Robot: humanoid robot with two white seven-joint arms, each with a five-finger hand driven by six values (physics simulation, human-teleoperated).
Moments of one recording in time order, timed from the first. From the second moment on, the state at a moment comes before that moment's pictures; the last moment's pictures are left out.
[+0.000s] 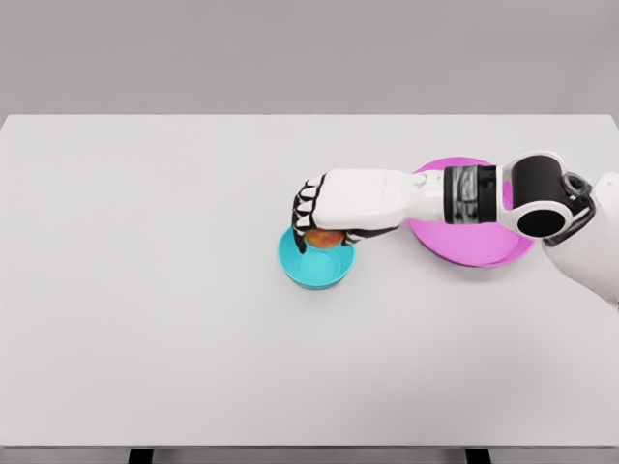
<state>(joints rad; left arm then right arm) 0.04 0.00 -0.25 -0.16 0.19 -0.02 -0.12 -0.80 -0.60 0.81 -1.64 0.32 -0.57 0.61</state>
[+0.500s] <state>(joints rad) 0.04 0.00 -0.25 -0.16 0.19 -0.02 -0.12 -0.80 -0.56 0.84 -1.56 0.34 -0.56 0.61</state>
